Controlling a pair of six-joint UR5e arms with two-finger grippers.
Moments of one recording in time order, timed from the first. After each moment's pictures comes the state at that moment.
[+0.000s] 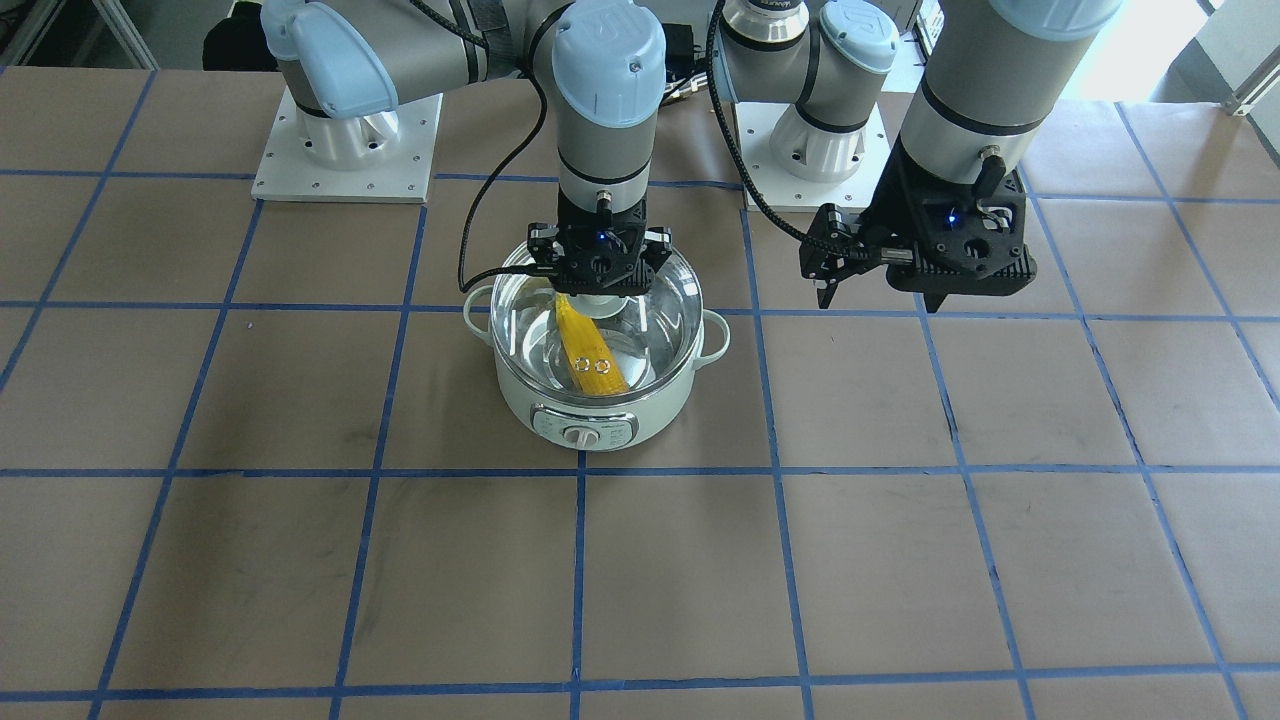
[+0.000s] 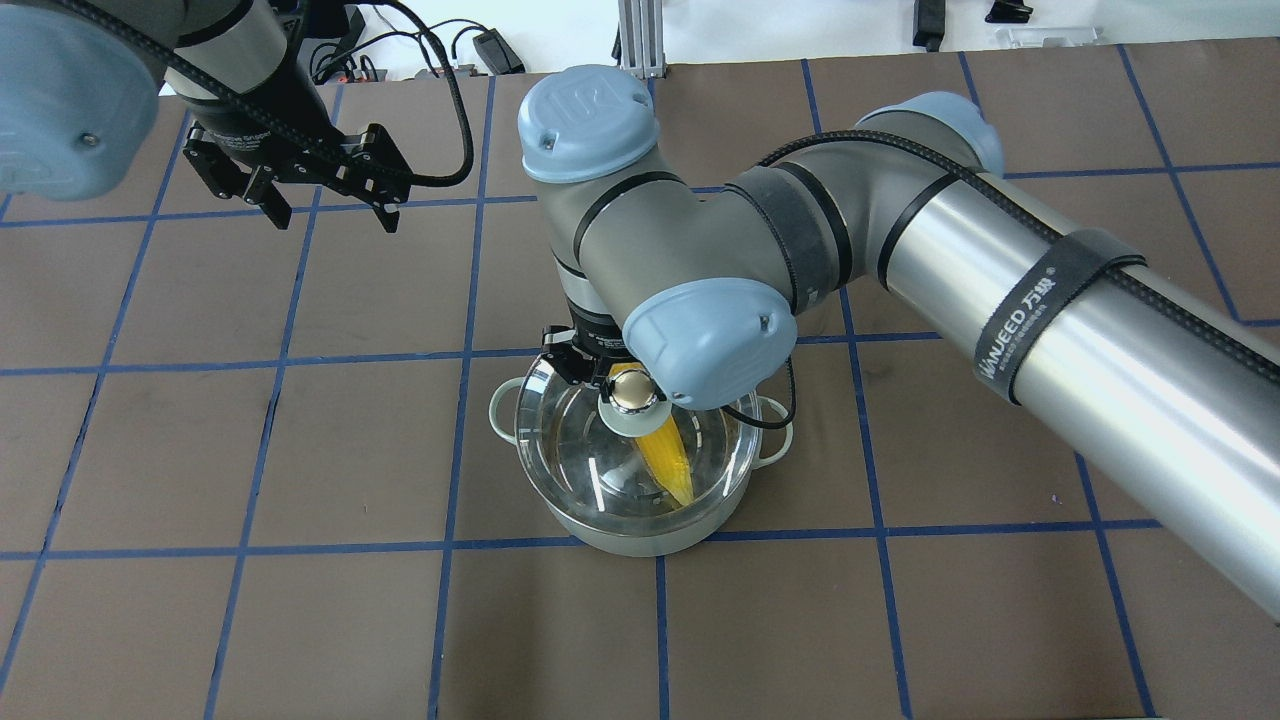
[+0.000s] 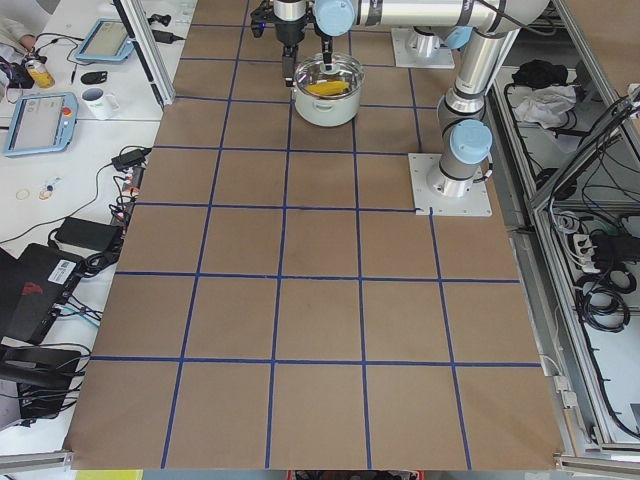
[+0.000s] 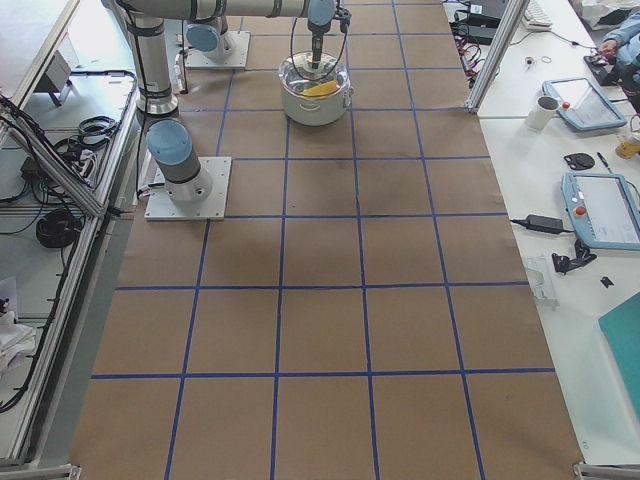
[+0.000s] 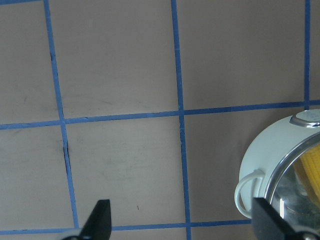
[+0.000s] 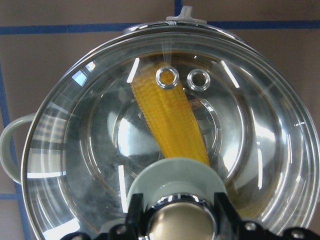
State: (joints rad) left arm -1.57 -1.63 -1.52 -1.54 1.62 0.06; right arm 2.06 -1.34 1.62 -1.76 -1.54 0.50
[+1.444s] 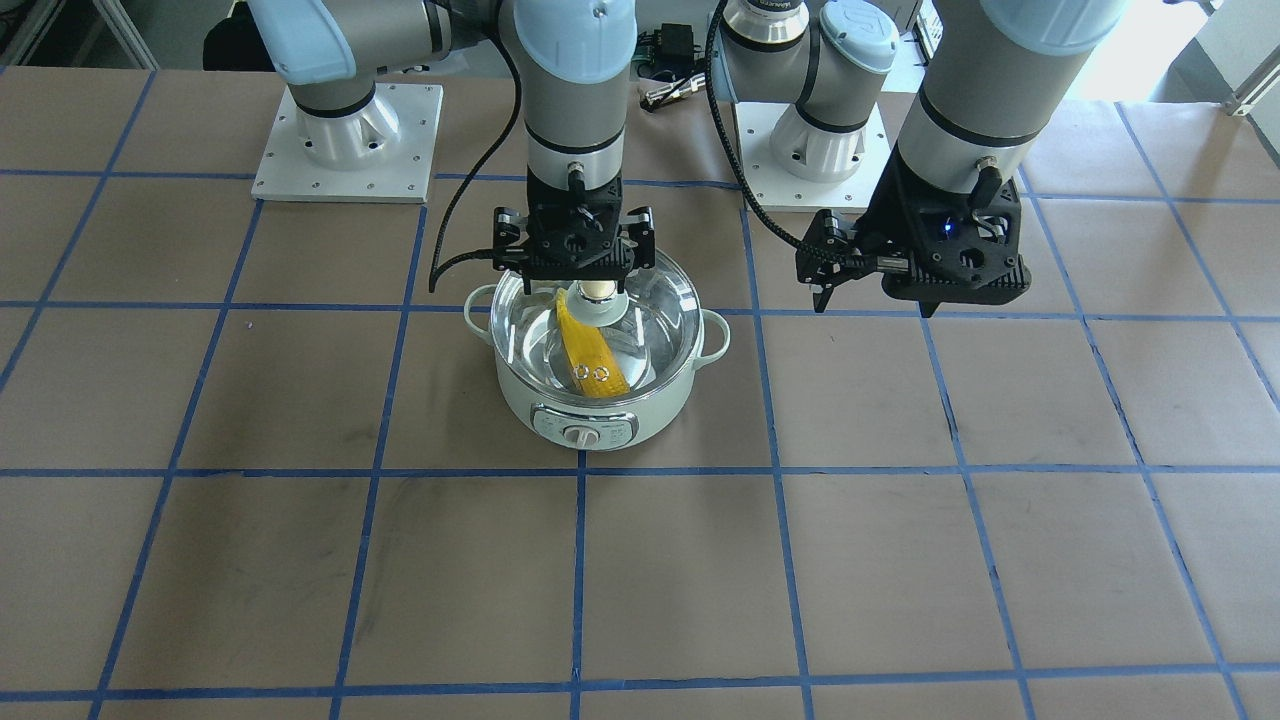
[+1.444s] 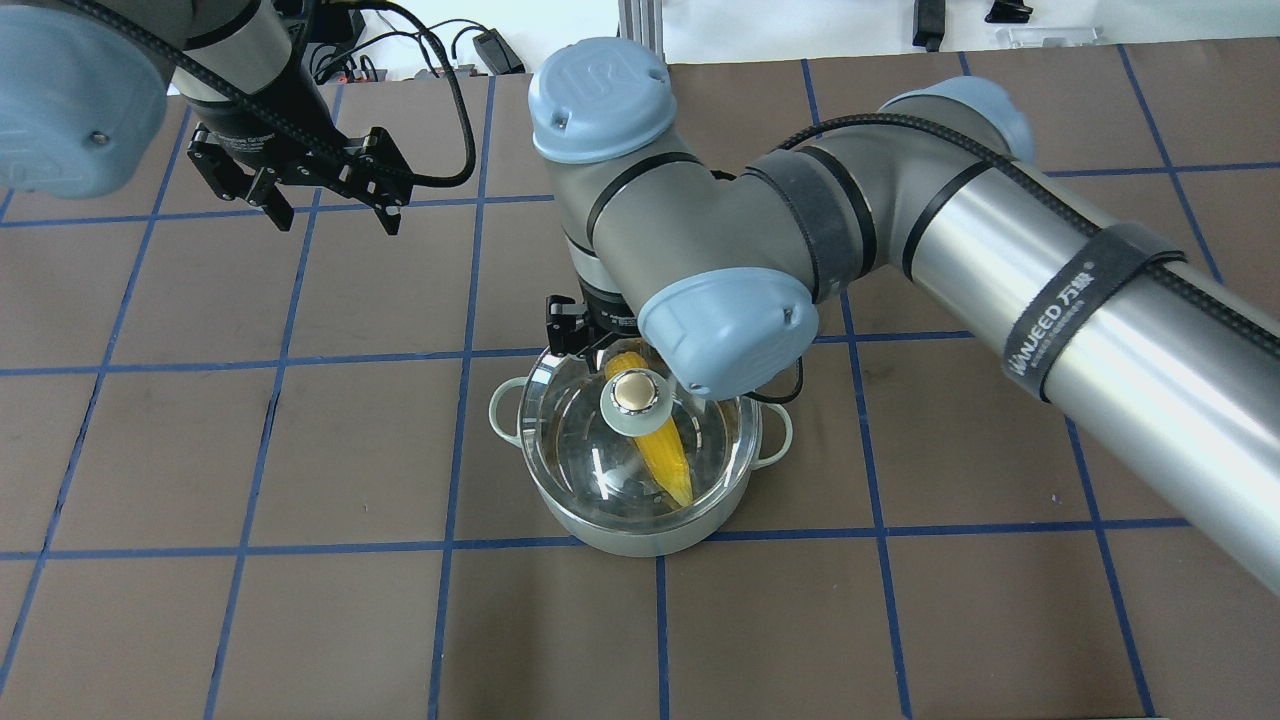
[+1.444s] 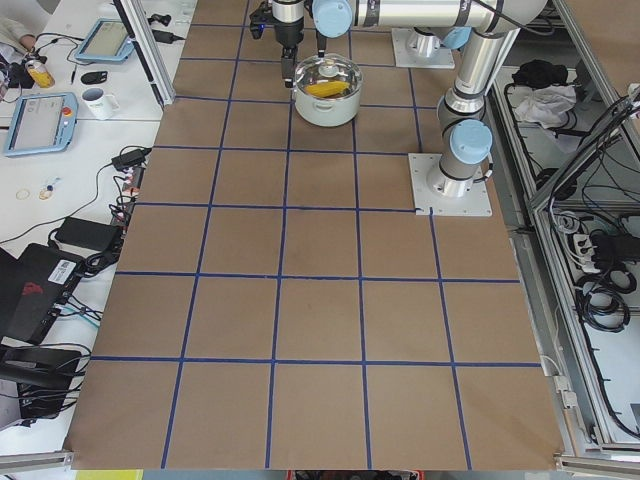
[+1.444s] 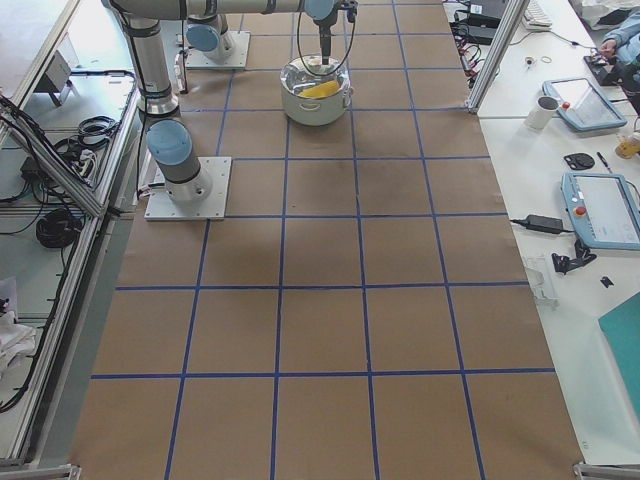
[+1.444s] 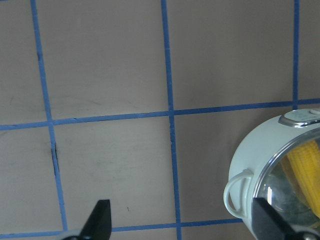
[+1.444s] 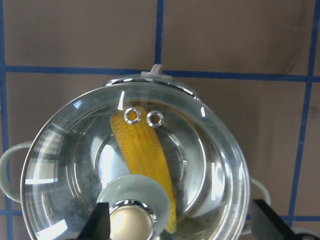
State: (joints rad) left arm -1.57 -1.64 -1.52 -1.54 1.60 0.06; right arm 2.01 -1.40 1.61 -1.79 -1.59 0.40
